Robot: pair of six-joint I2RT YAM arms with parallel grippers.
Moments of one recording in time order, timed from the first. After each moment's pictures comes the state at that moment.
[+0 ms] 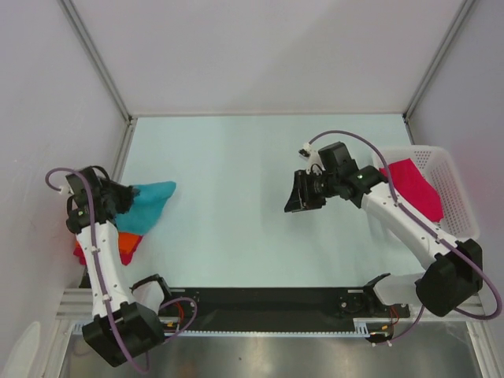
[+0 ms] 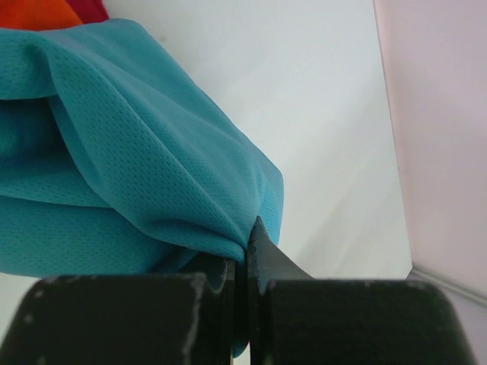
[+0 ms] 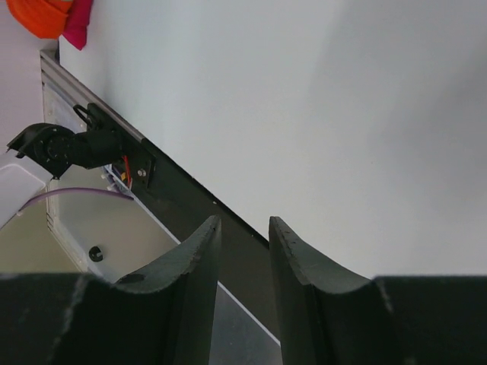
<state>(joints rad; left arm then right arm) 0.42 0.93 0.96 -0.75 0.18 -0.84 0.51 1.30 1.14 -0.72 -0.49 0.43</state>
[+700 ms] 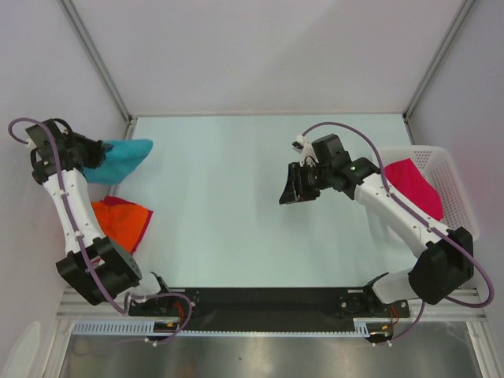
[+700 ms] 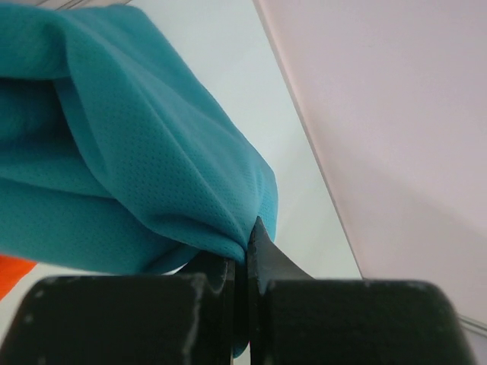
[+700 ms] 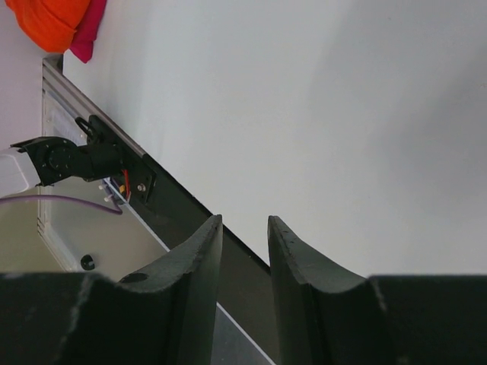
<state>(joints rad) 0.56 1.38 1.45 -0.69 0.34 -0.80 0.54 1.40 1.24 -0.68 -0.49 0.40</state>
